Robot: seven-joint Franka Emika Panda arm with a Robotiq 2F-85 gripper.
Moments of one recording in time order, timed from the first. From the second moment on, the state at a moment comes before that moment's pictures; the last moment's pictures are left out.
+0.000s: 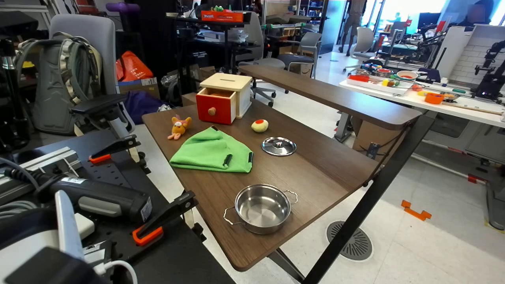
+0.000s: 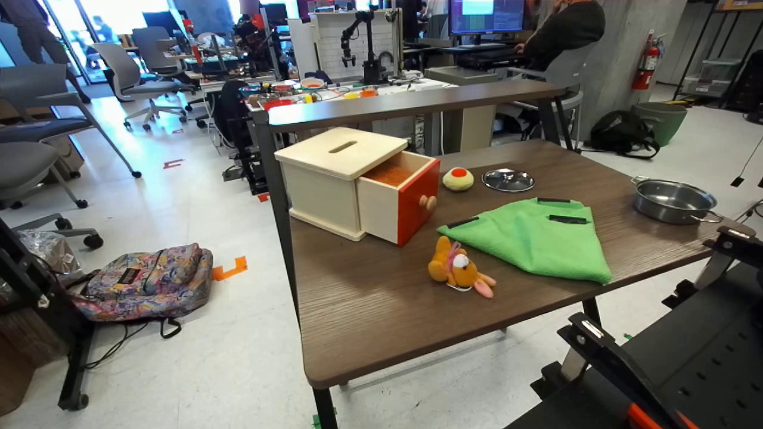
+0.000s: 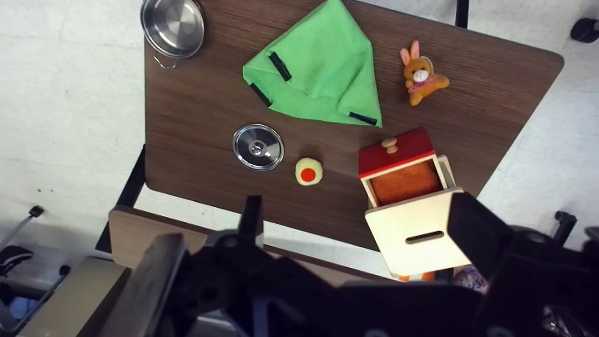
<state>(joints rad) 0.01 -0.50 0.18 -2.39 -0.11 2.10 0.10</state>
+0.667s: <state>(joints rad) 0.01 -0.15 0.02 -2.42 -0.12 2.19 -0.19</state>
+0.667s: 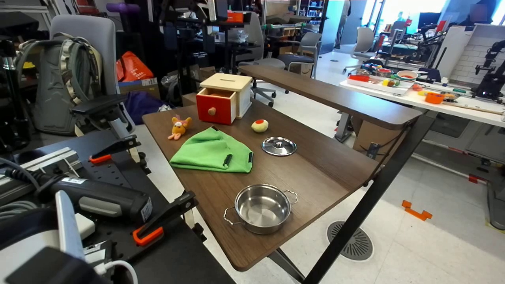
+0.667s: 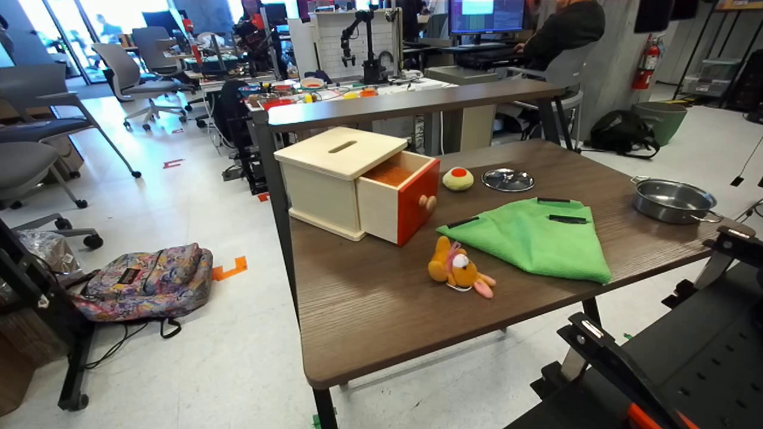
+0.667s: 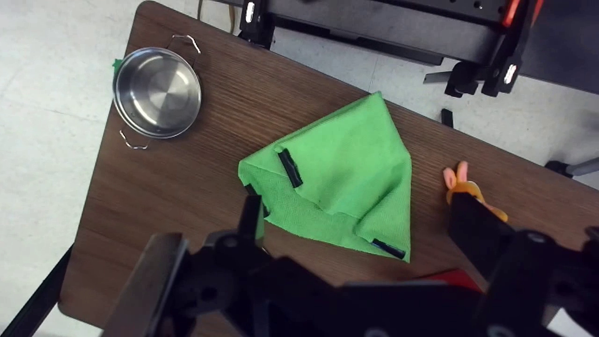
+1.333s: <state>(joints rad) 0.01 -0.14 0.02 -2.41 -0.17 2.20 -0.25</state>
